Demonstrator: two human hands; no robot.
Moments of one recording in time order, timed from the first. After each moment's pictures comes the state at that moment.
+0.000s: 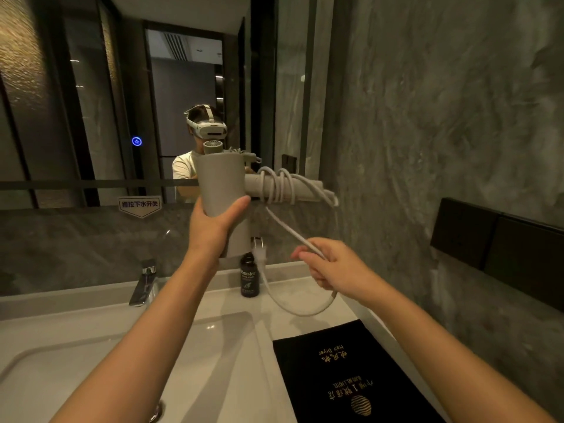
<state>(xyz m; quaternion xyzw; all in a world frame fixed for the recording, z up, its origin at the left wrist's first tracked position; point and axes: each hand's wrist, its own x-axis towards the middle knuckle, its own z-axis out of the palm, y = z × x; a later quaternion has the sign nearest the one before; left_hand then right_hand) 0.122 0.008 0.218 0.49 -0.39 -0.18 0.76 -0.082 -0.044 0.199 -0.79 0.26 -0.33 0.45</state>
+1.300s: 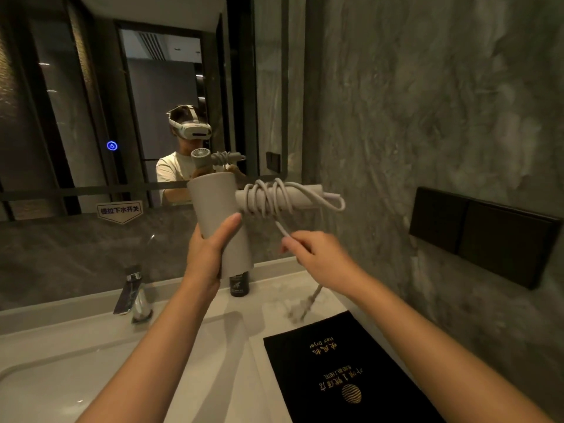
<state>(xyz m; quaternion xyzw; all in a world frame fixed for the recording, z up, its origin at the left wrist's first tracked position) 0.100 0.008 0.189 0.44 -0.39 -0.29 0.75 -0.085 -0.047 0.202 -0.86 0.31 -0.35 0.22</state>
